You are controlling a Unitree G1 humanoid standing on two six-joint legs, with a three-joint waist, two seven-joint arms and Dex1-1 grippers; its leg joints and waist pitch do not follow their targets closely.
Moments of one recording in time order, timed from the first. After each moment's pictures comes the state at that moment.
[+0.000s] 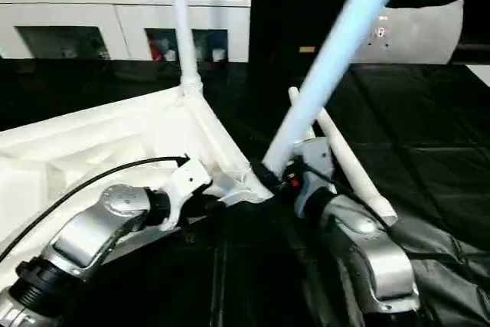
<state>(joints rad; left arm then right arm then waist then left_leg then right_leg) -0.38 0.40 -0.43 0.02 -0.11 0.59 -0.76 -0.16 -0.29 0.07 -0.17 0.35 0.51 0.51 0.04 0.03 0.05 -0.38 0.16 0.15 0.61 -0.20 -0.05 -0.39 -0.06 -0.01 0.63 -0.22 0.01</state>
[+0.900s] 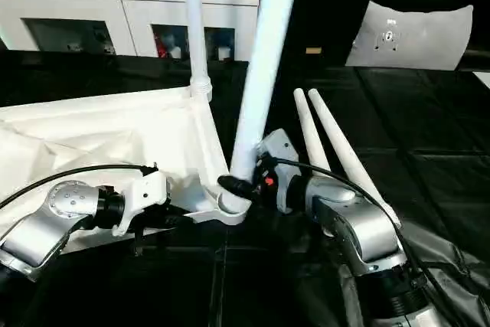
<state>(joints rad) -0.35 0.61 -0.40 0.14 -0.11 0.20 -1.07 -0.34 -0.38 0.22 -0.08 0.39 0.66 0.78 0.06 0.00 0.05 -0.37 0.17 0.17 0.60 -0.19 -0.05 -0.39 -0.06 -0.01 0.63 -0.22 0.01</state>
